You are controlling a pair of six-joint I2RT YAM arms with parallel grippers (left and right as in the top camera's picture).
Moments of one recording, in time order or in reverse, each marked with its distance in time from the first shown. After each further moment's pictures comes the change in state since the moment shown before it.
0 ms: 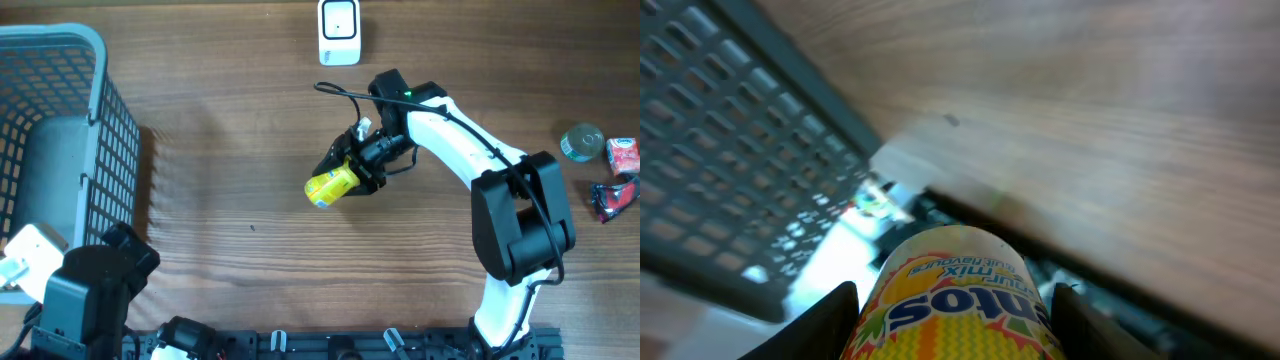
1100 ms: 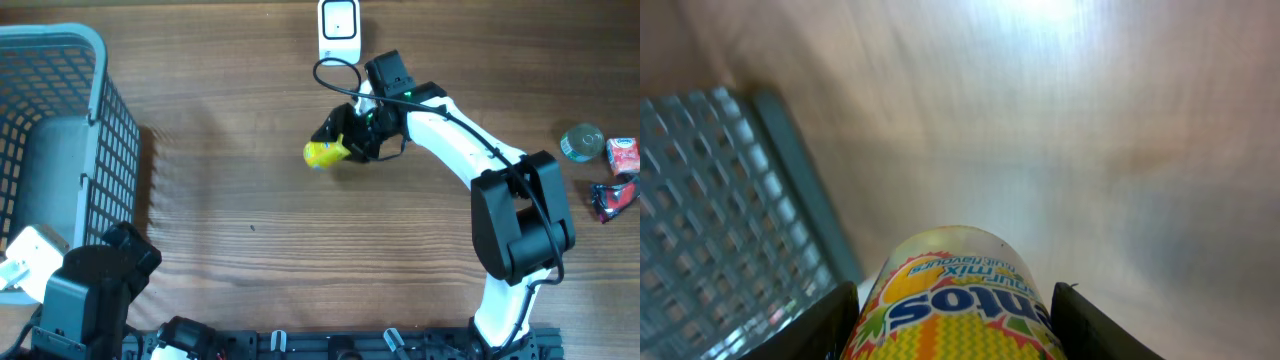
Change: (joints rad) left arm 0.000 0.000 -0.001 0.000 0.030 -0.052; right arm 0.000 0.001 -0.001 0.441 0.302 0.039
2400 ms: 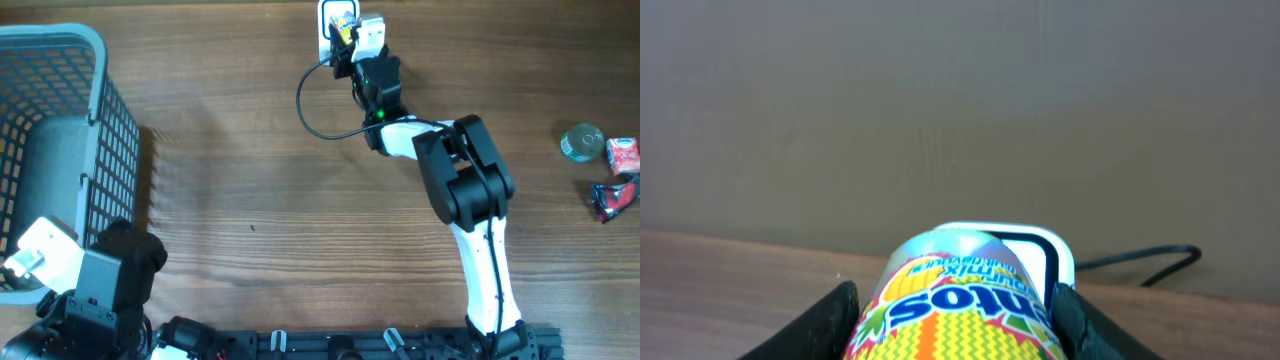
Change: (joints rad) left arm 0.000 0.000 -0.143 0.061 -0.144 -0.004; right arm -0.001 0.420 0.001 1.607 0.770 -0.671
